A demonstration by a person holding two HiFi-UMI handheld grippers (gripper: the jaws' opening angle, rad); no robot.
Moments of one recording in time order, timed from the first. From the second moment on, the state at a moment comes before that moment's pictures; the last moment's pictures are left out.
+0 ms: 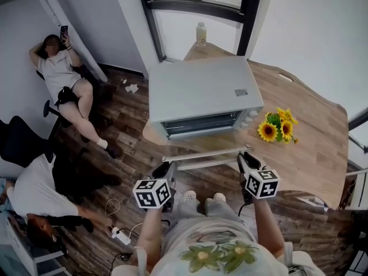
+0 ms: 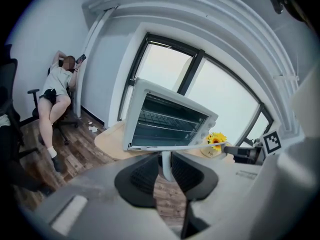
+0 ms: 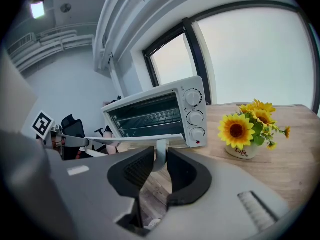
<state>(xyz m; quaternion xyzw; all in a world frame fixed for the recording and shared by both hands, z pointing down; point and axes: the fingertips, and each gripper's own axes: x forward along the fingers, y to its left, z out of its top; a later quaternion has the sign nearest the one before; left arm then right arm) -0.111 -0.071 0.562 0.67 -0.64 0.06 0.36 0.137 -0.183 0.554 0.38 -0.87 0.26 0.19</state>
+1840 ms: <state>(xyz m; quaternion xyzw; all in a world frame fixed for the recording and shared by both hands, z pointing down) -0.138 -0.118 0.527 0.64 -0.68 0.02 0.35 0.112 -0.231 0.512 0.36 -0.89 0.25 0.14</state>
